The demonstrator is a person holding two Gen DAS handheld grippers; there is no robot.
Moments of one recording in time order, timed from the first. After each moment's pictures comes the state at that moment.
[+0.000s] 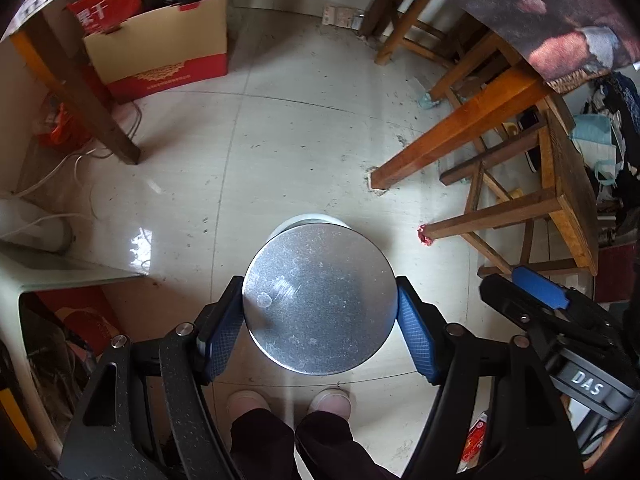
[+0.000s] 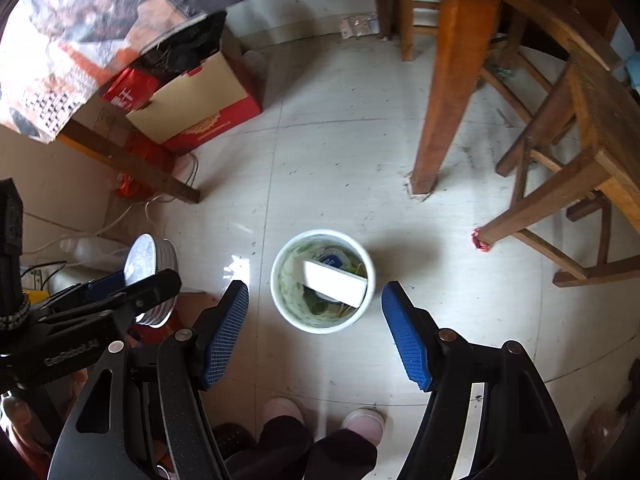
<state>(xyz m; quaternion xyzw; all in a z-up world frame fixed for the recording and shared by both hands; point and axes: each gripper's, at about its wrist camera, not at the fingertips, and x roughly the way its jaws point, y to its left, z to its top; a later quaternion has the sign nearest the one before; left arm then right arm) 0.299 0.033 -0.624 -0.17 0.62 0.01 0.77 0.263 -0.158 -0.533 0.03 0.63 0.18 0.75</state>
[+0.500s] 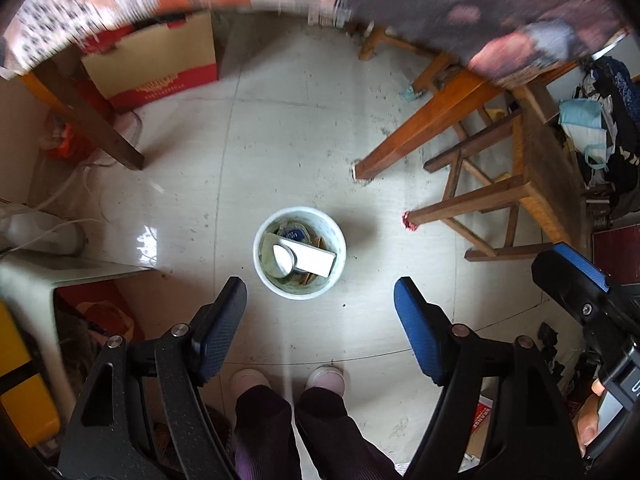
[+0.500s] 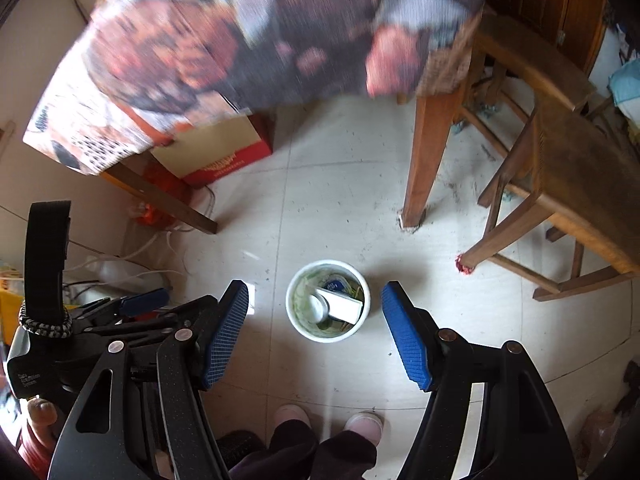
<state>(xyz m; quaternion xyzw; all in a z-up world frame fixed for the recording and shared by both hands) 0.290 0.015 -0.539 -0.15 0.63 0.01 0.77 0.258 -0.169 -0.425 0.04 0.59 0.19 0.78</state>
